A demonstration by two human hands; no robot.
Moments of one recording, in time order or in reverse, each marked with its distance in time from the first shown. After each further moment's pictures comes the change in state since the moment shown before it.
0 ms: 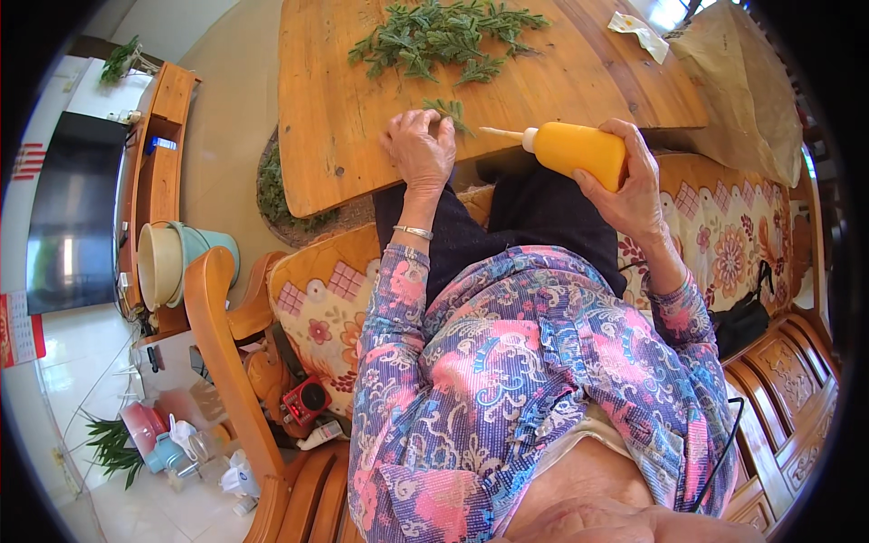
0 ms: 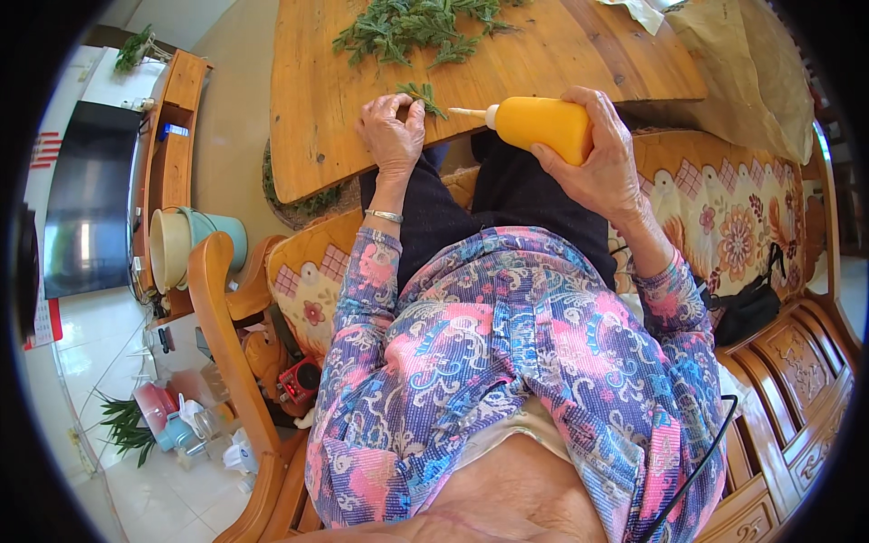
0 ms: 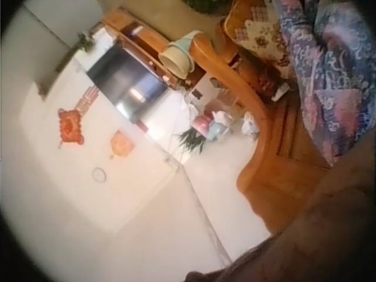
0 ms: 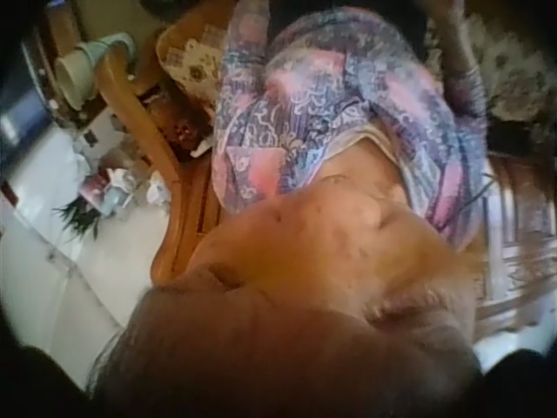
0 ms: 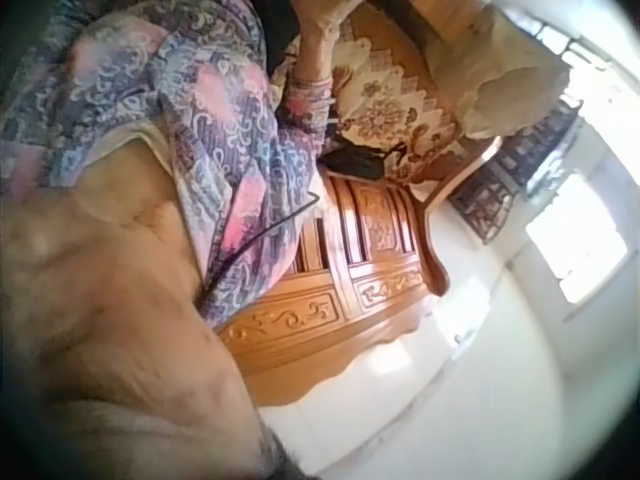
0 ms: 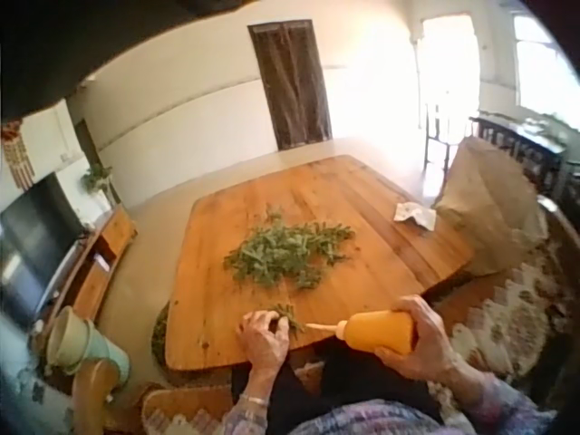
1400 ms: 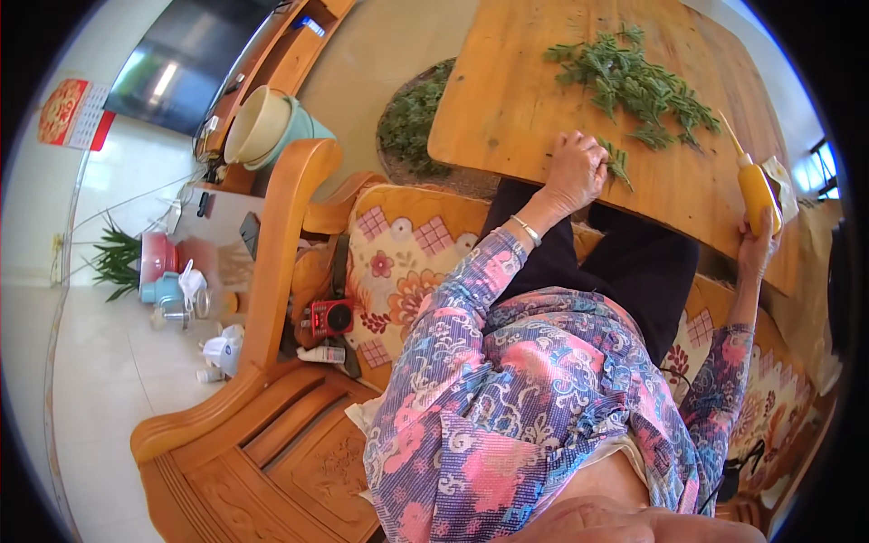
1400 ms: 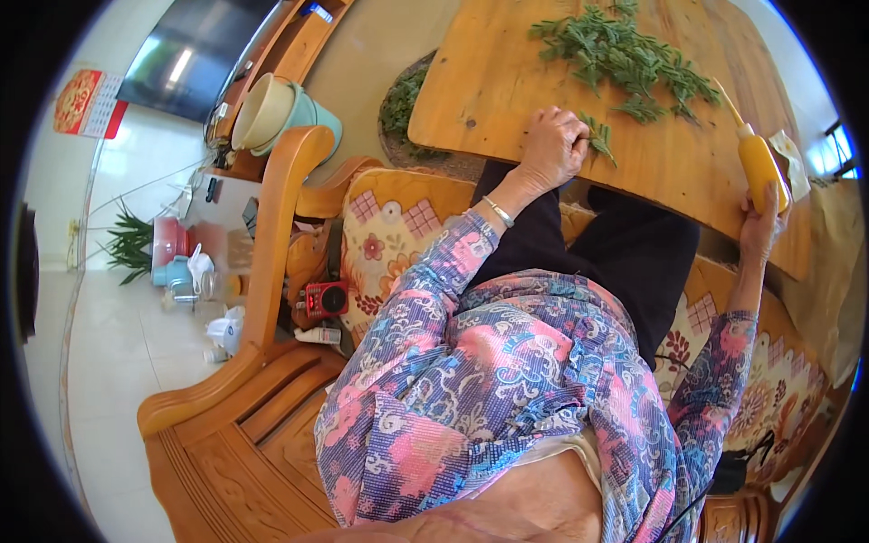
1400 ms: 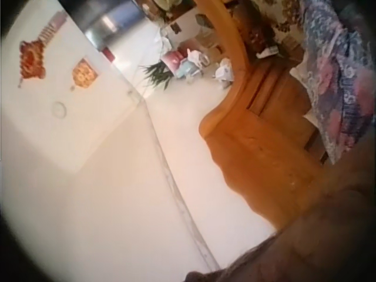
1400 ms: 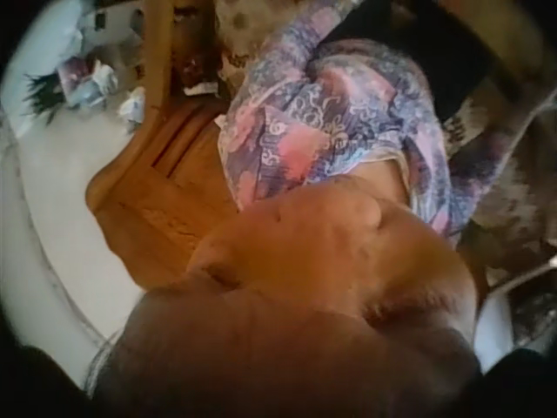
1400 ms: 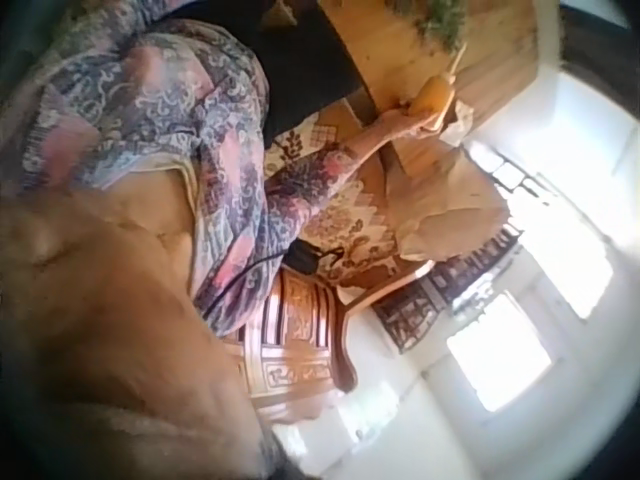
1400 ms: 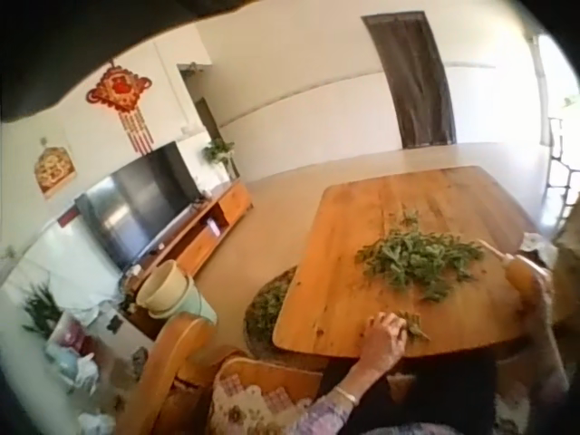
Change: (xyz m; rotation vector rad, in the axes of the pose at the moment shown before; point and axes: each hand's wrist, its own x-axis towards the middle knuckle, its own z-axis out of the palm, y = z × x) left_hand 0.016 -0.018 0.005 0.034 0.032 0.275; right_hand 0.094 0.196 0.013 0.986 0.282 0.372
